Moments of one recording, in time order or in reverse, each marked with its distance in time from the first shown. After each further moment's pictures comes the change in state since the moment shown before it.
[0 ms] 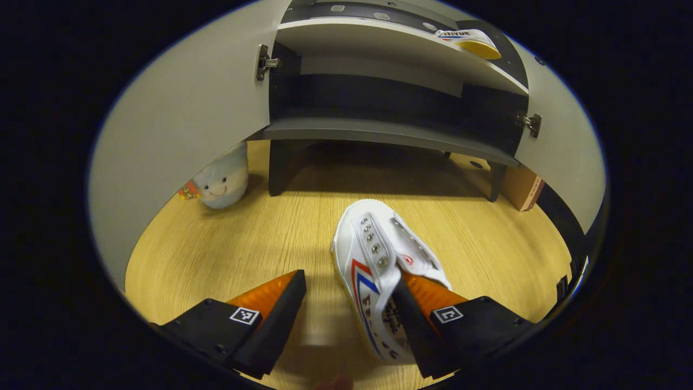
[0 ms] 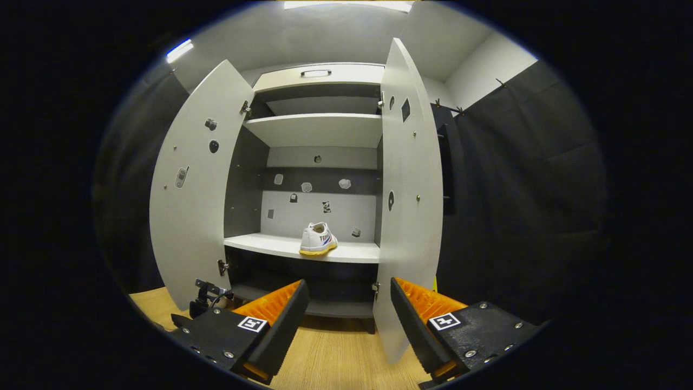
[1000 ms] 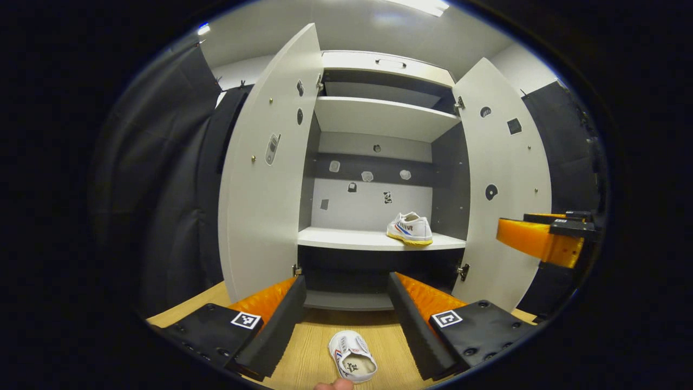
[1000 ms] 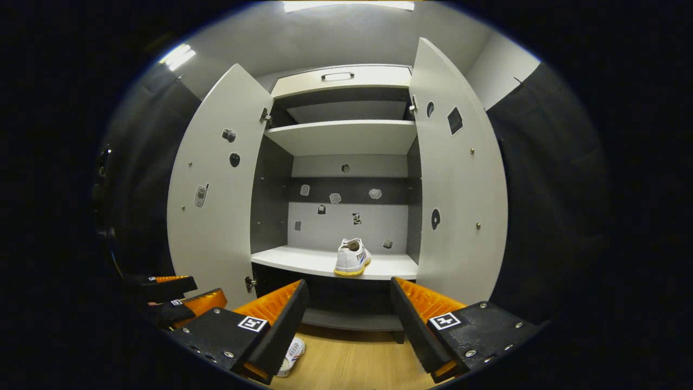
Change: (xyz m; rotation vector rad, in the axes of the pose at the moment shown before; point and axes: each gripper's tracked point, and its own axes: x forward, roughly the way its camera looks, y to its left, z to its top) left arm -0.236 -0.041 0.198 0.007 -0.643 -0.005; right arm 0.020 0.051 0.051 0.010 -0.043 0.148
